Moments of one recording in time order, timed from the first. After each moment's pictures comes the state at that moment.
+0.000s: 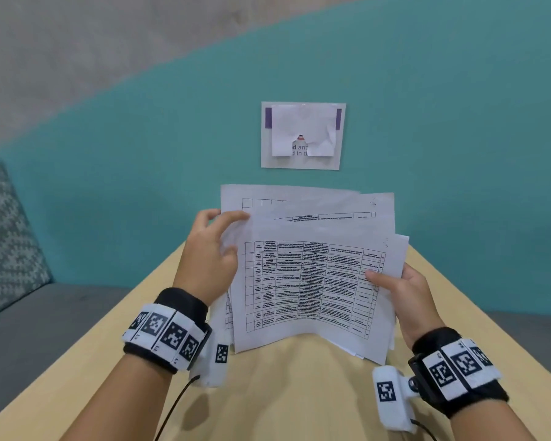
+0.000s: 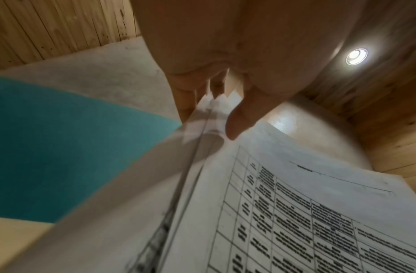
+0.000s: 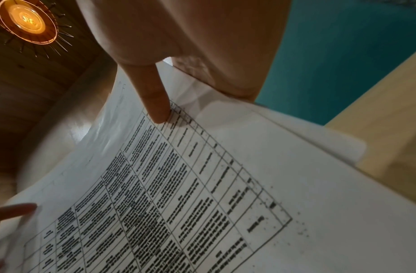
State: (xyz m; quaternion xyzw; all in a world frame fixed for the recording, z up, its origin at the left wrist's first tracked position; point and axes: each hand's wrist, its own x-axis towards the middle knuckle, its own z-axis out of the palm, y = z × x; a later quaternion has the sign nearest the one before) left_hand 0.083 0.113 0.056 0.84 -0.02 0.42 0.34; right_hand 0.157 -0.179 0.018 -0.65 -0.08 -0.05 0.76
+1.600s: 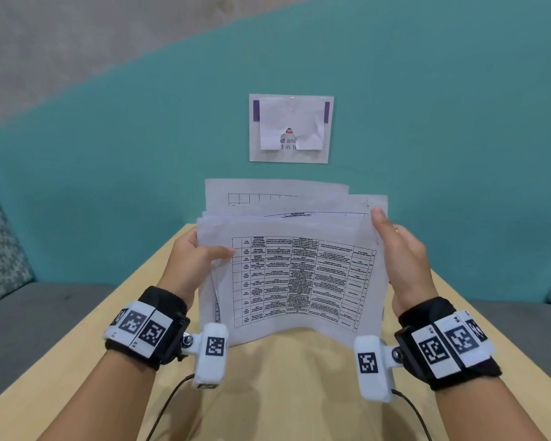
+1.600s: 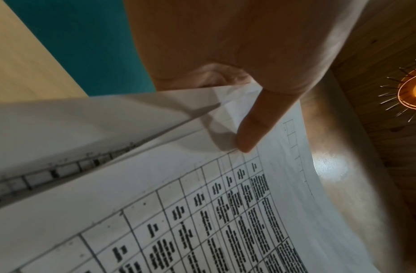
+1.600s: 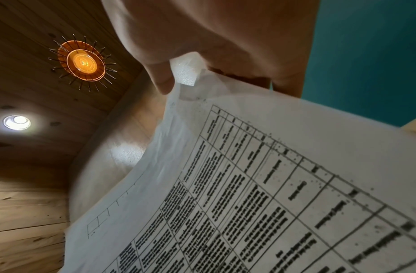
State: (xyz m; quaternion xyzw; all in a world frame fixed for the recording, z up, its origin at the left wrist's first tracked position) left_hand 0.084 0.111 0.051 0.66 0.07 0.23 0.71; right_hand 0.141 -0.170 0.063 -0.66 -0.06 -0.13 0.74
